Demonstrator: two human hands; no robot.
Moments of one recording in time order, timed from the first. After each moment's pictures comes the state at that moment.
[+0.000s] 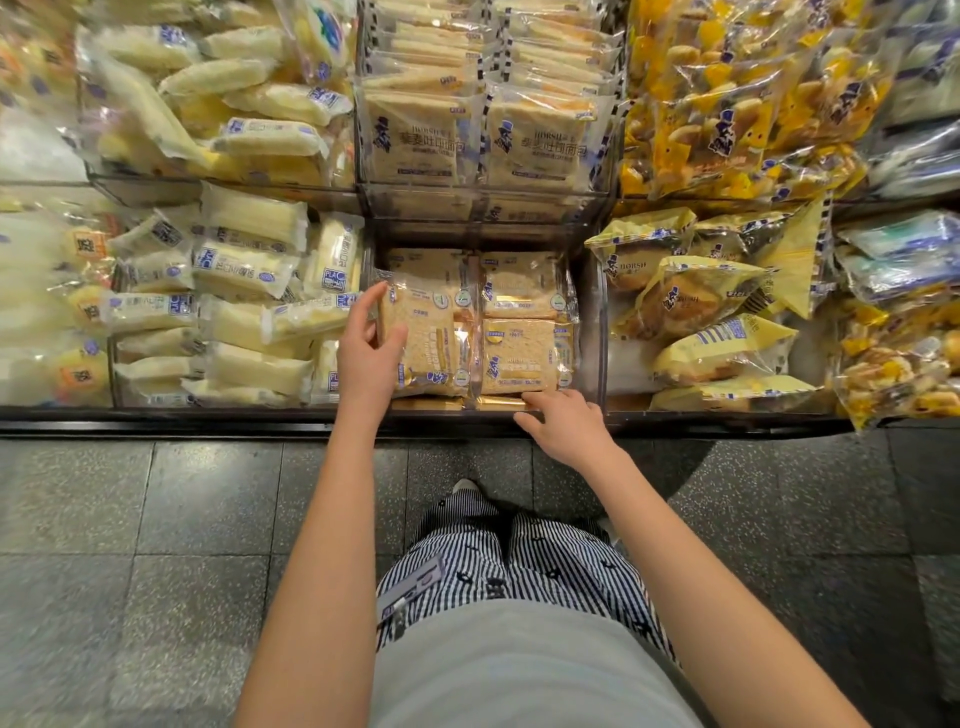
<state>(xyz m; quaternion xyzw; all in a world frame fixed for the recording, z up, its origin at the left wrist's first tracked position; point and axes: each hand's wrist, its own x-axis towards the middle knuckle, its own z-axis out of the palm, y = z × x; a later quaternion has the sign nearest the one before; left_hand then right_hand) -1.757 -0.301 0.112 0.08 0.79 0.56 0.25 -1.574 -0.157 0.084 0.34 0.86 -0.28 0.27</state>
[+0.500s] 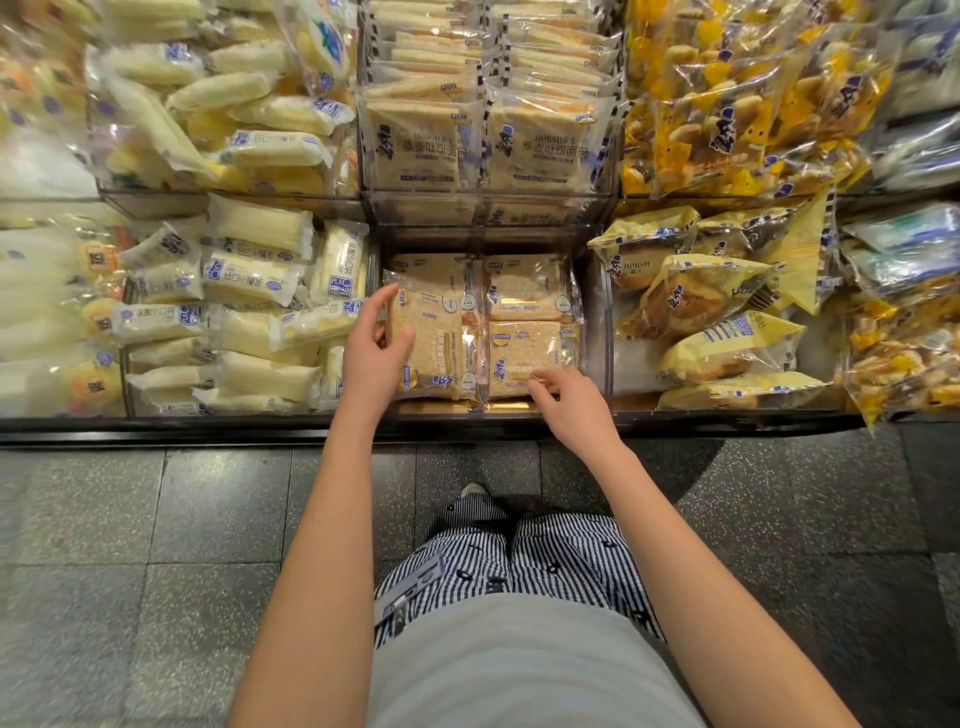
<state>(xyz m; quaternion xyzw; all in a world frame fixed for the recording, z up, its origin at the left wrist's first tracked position) -1.767 -0.302 0.114 0.12 0.79 0.53 0.28 -1.584 -0.156 0.088 0.43 0.80 -0.41 0.09</state>
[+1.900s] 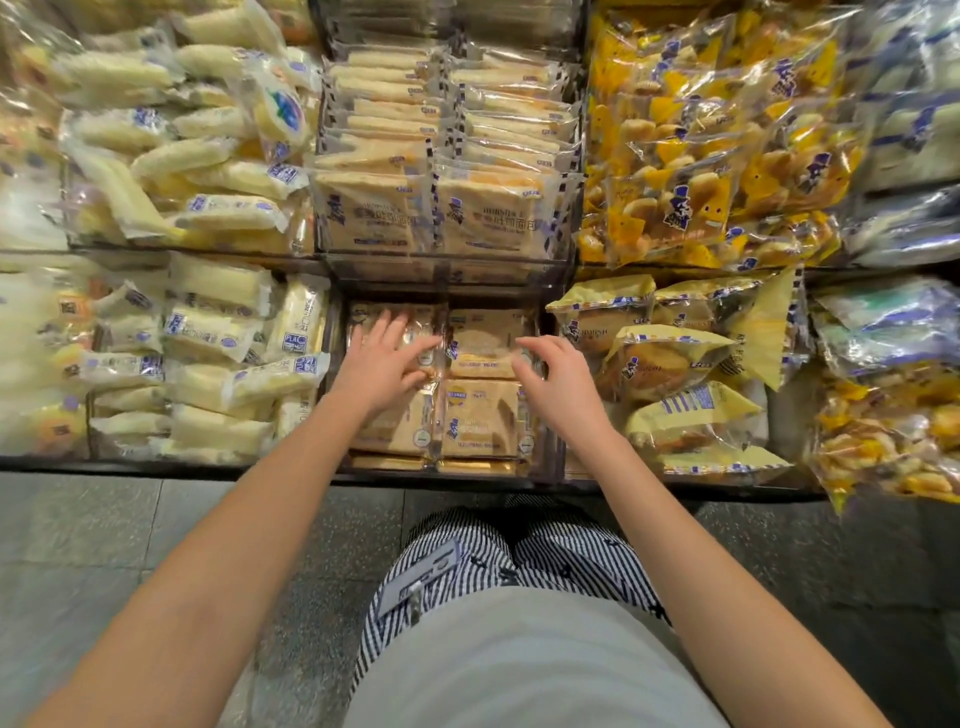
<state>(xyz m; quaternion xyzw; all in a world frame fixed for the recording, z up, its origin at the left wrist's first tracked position) -1.809 -0.213 0.081 0.44 0.86 -0.09 0.25 -1.622 -0.056 0.125 0.38 0.81 -0.45 0.02</state>
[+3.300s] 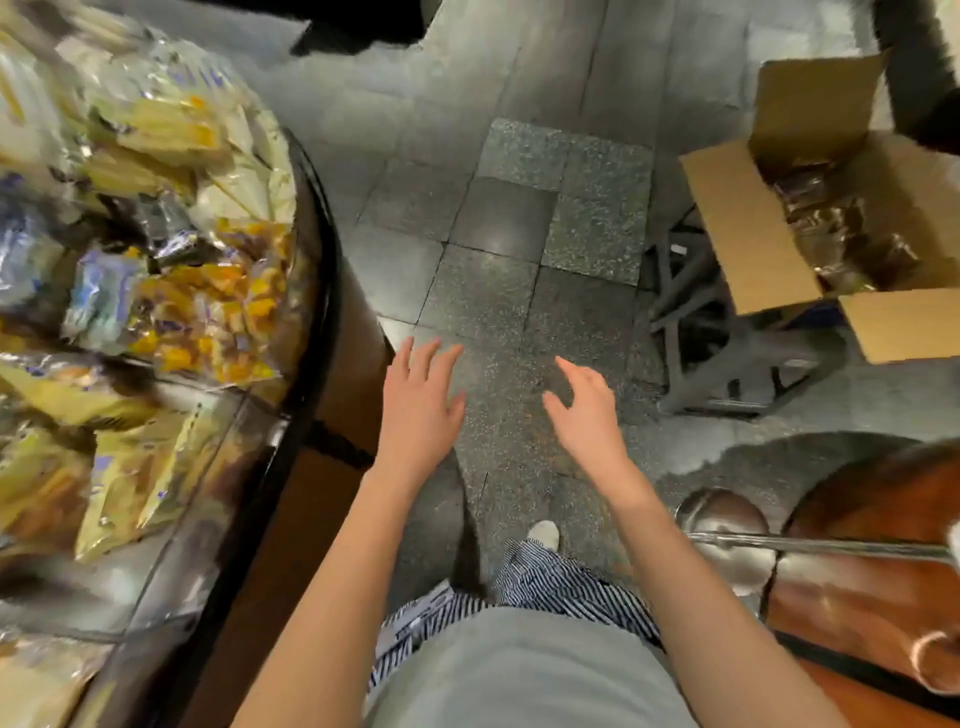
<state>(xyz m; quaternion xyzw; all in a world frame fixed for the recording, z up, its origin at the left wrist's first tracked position) -1.227 -0.098 0.138 0.86 0.45 0.14 0.19 -1.046 -0.192 0.130 0.84 0.37 -0.31 -0.25</state>
